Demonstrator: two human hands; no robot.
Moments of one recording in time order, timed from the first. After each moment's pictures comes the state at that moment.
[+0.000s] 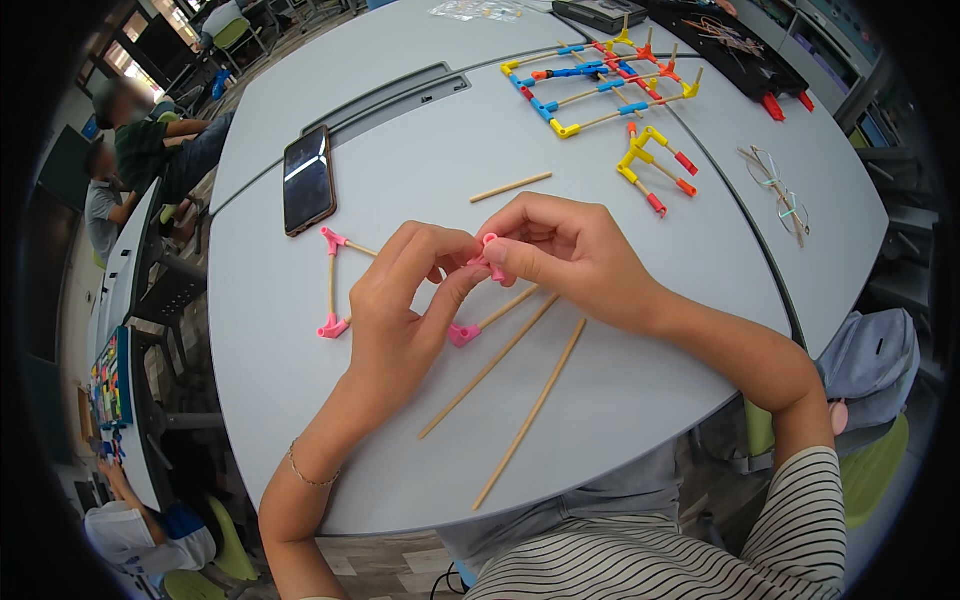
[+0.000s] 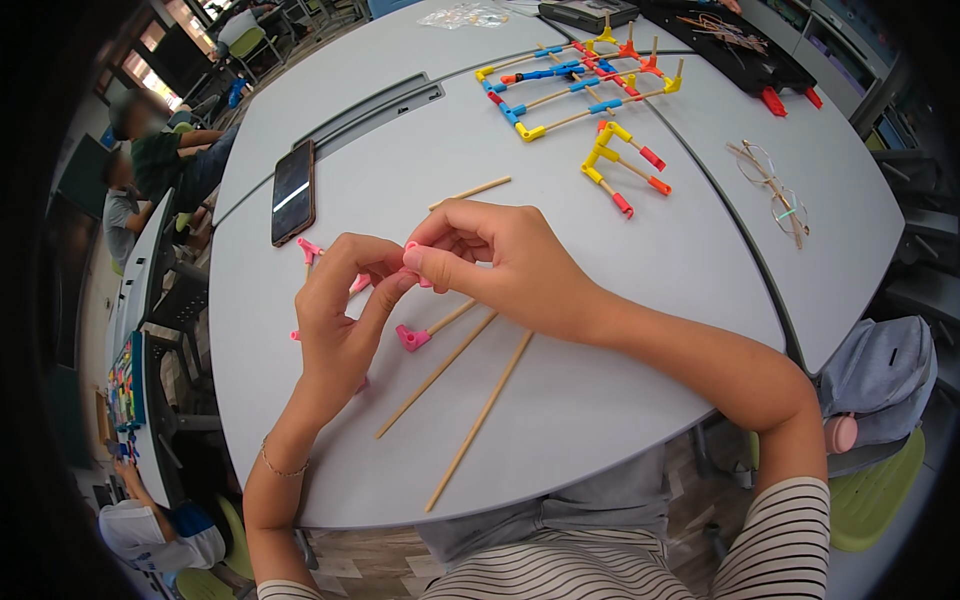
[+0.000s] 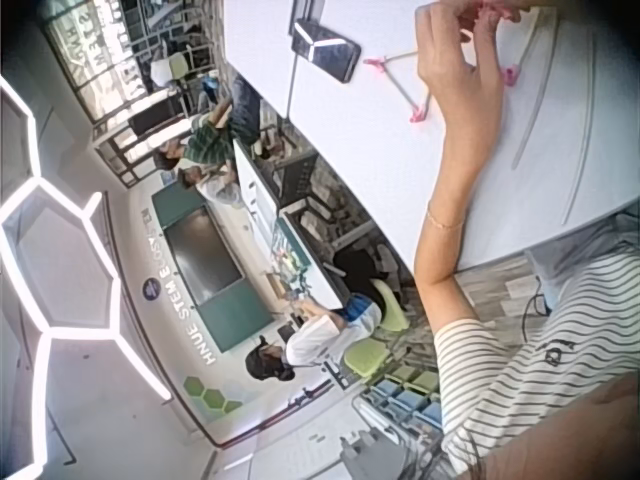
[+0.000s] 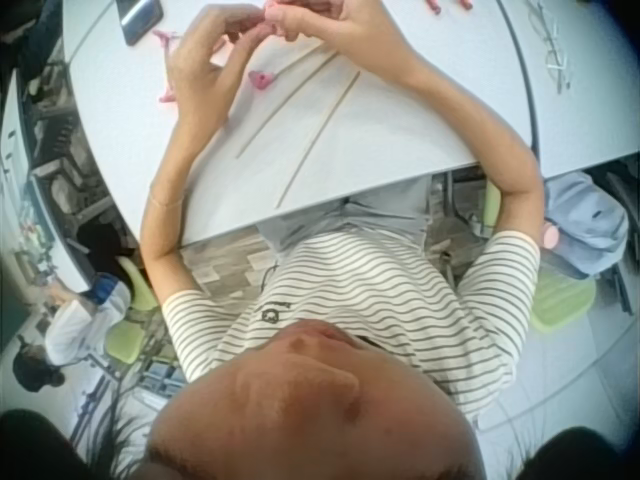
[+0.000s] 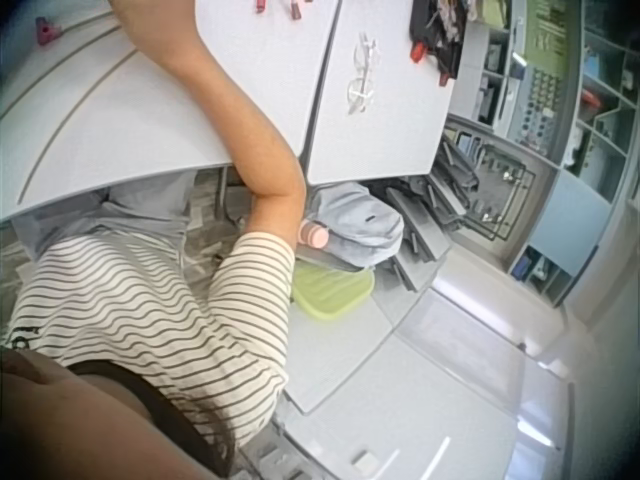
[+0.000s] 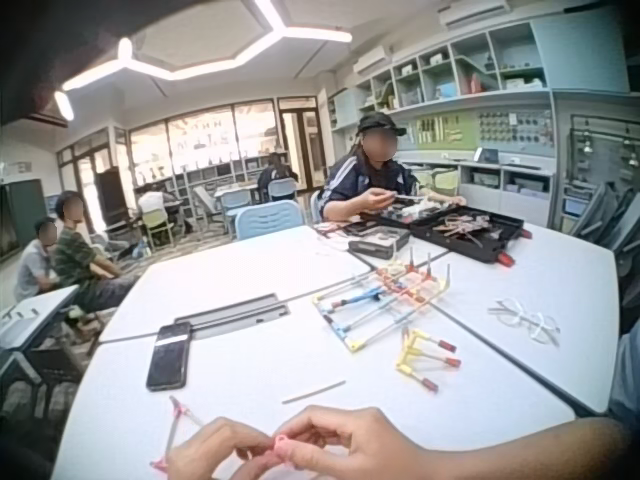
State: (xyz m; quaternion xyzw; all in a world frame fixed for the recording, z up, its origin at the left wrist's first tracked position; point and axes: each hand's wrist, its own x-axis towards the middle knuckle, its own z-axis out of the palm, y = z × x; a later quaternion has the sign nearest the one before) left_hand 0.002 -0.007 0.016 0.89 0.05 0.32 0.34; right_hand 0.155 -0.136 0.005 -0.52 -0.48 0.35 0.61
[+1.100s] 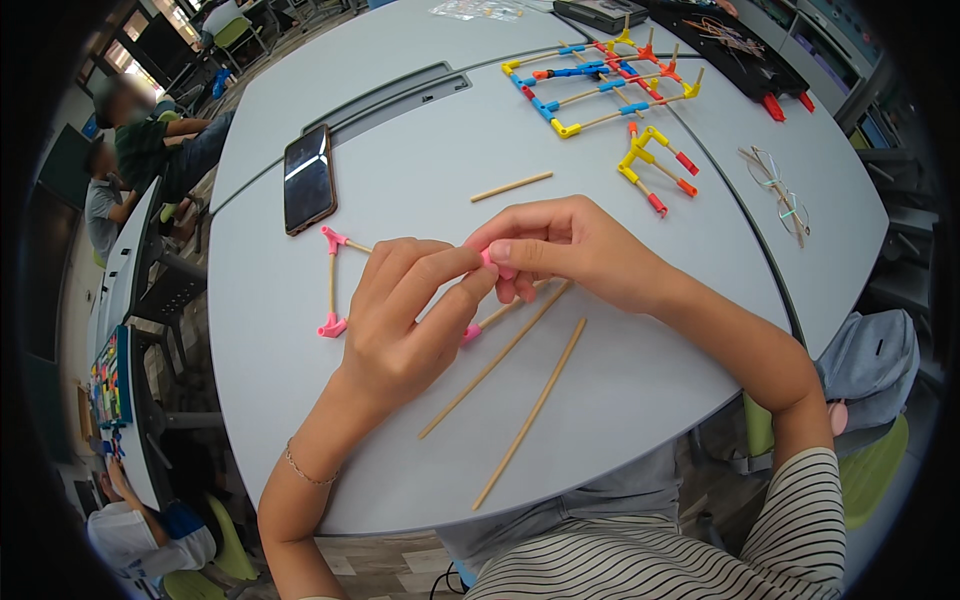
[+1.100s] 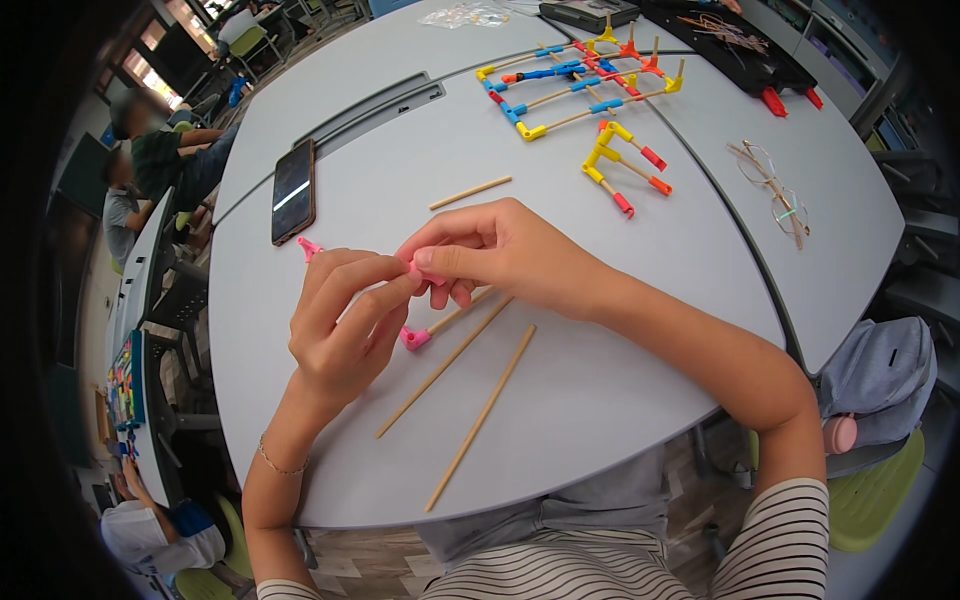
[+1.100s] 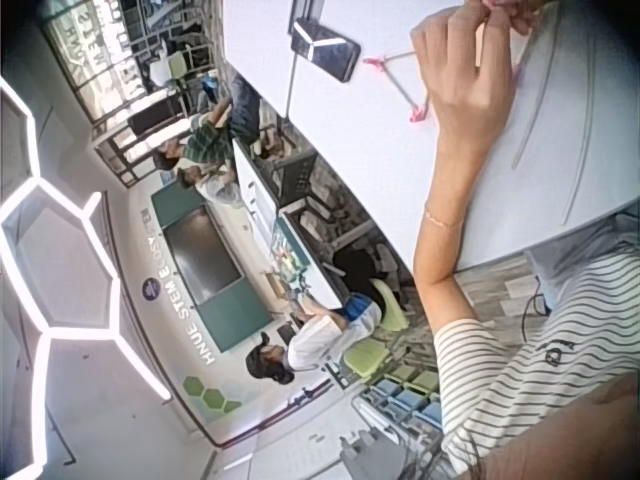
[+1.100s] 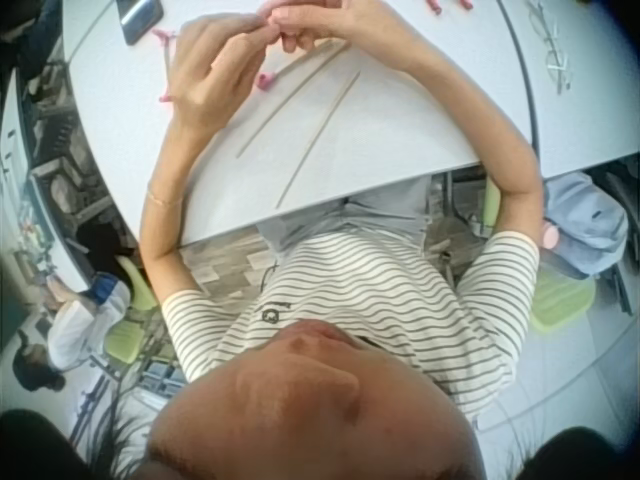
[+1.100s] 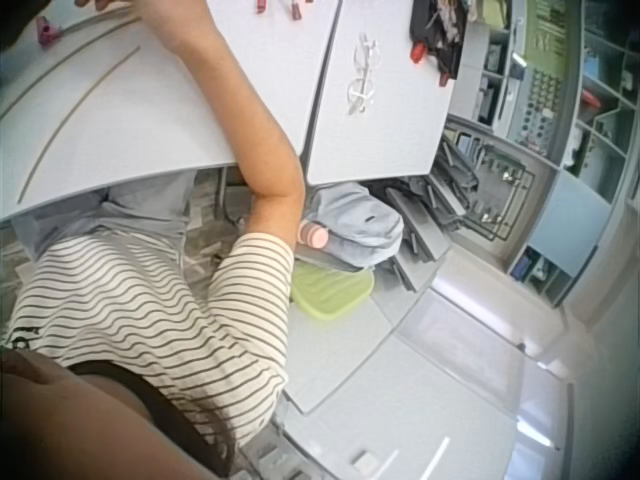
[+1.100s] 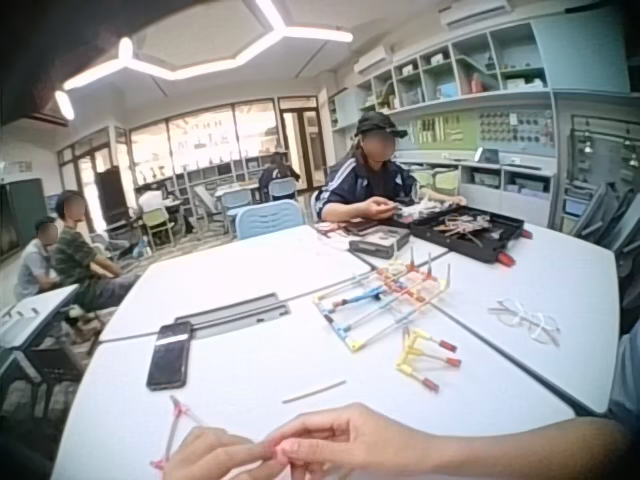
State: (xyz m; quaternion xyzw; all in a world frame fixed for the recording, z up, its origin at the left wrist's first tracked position) left_hand 0.001 0.001 0.013 0.90 -0.13 0.40 0.07; right_hand 0.169 -0.134 0.015 -0.48 -0.45 0.52 0.55
